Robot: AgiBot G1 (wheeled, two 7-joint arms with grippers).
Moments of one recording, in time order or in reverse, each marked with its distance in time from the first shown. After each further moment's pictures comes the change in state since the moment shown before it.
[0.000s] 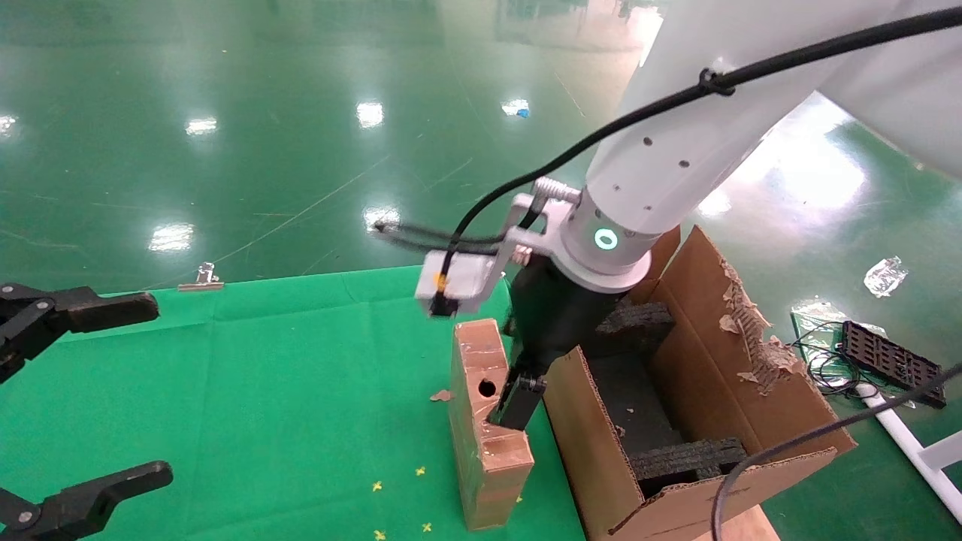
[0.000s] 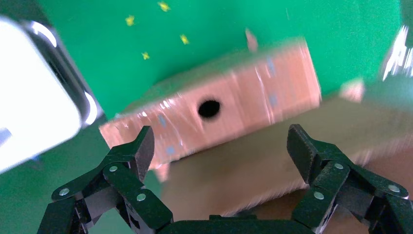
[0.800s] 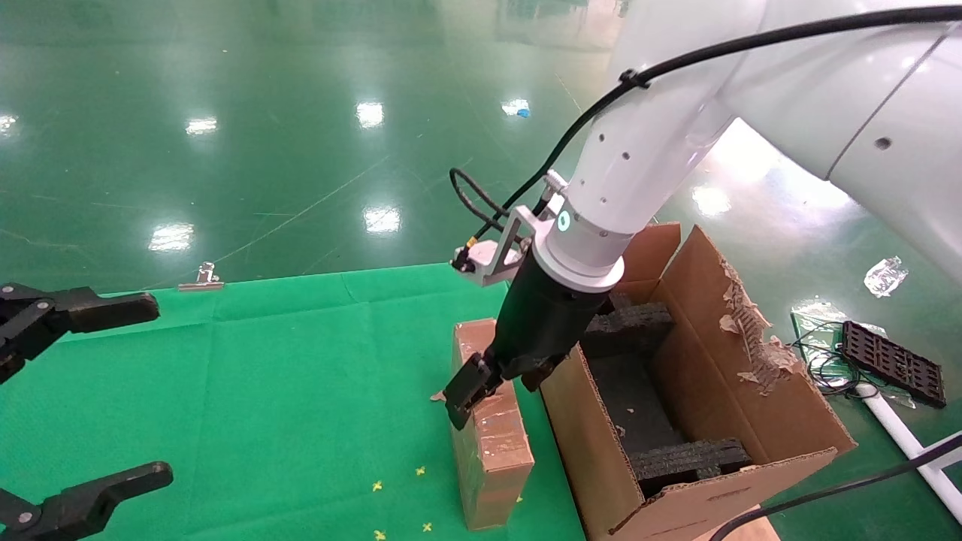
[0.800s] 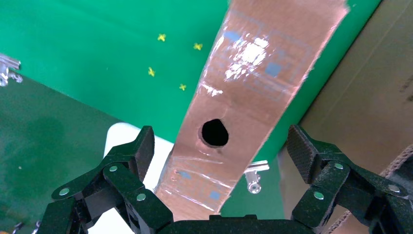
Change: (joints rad) left arm 0.000 -0.001 0.002 0.000 -0.001 -0.001 0.001; right arm -0.089 -0.096 -0.071 -0.387 0.156 0.013 0.404
